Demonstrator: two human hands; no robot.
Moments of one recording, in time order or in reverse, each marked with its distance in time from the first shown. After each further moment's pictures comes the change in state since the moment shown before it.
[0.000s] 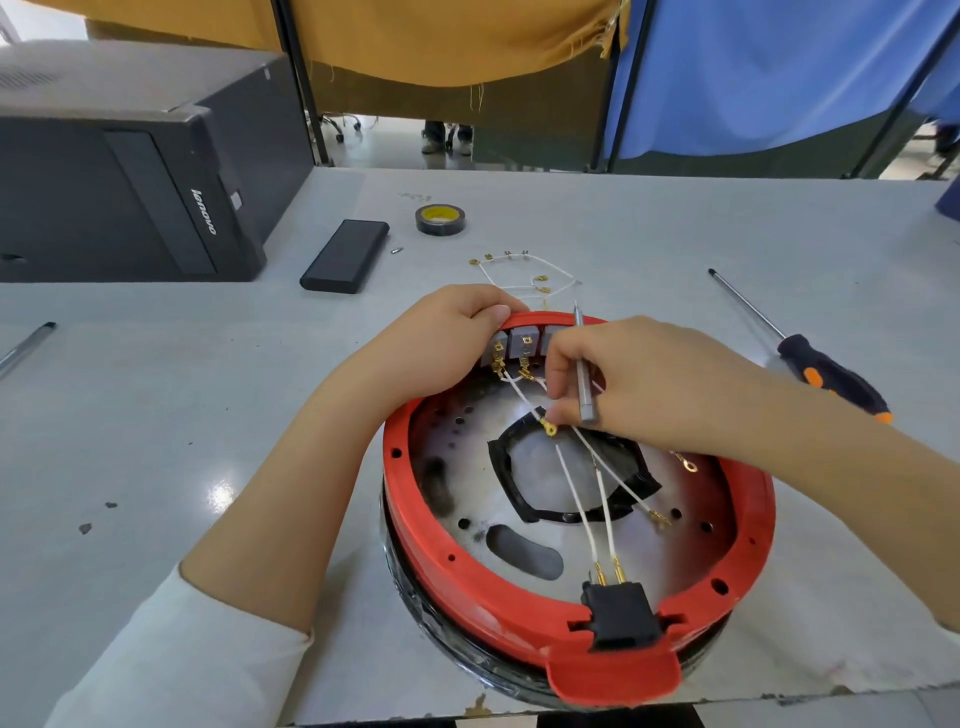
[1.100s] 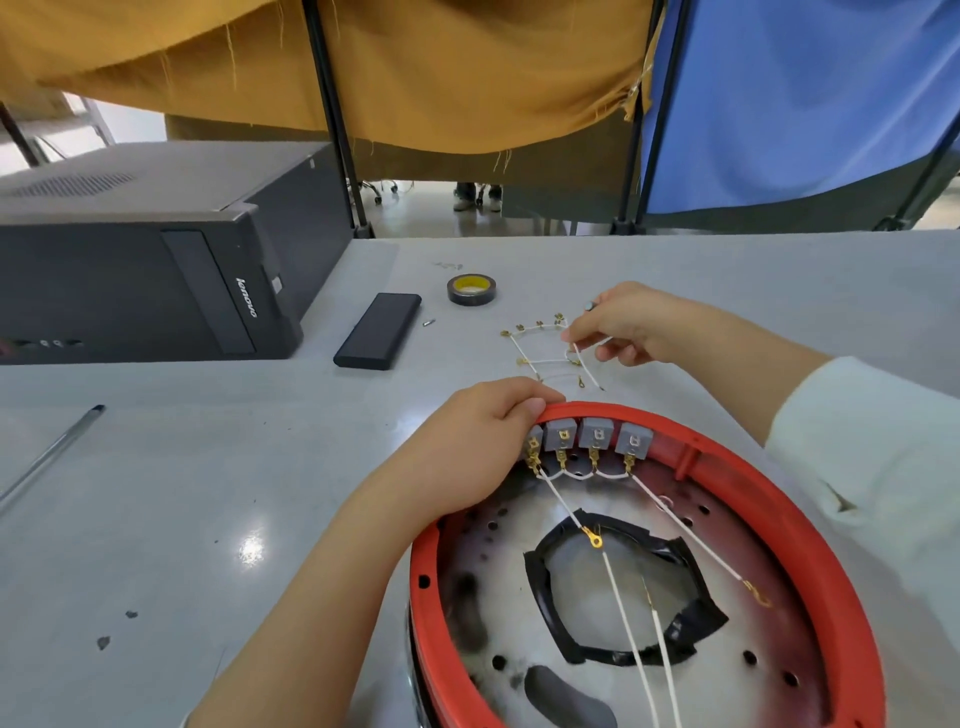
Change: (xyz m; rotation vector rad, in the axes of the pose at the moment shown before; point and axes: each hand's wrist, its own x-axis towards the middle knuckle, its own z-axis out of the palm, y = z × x) left_hand 0.003 -0.004 0.000 0.005 -0.009 -0.044; right_hand 0.160 0.066 -0.009 0.797 0.015 0.599
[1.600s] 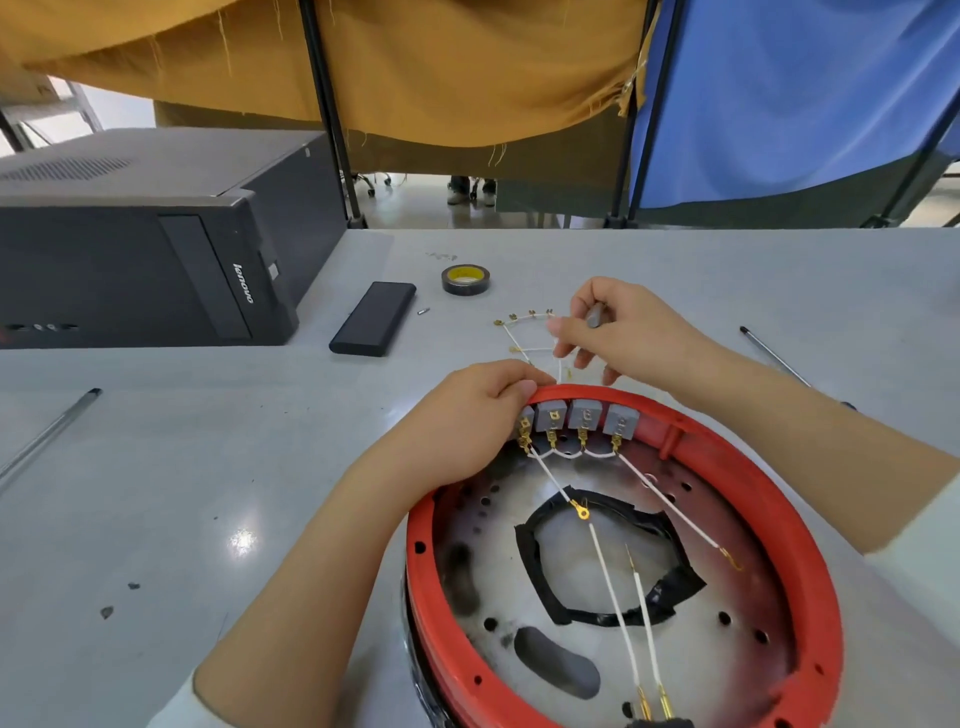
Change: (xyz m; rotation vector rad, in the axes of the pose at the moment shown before) left_hand -0.002 0.004 0.000 0.033 0.005 0.026; right_hand -0.071 0.019 0.007 0.031 0.025 -0.491
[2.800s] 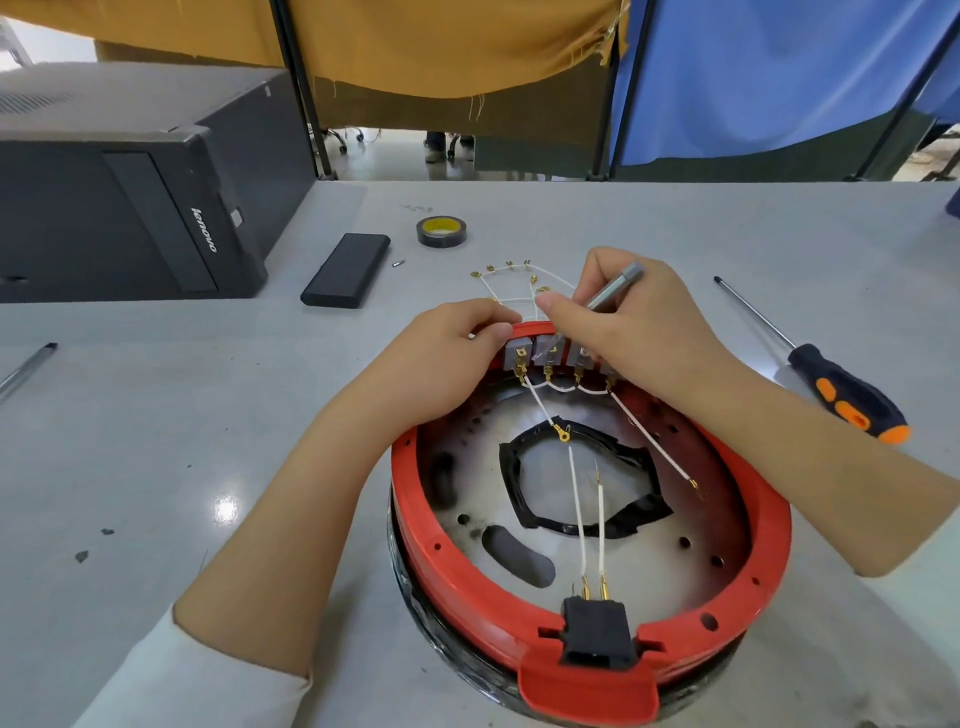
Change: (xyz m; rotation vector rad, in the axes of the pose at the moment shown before) left_hand -0.004 0.001 0.001 0.038 0.072 0.001; right_hand -0.052 0.006 0.012 0.022 0.216 -0.250
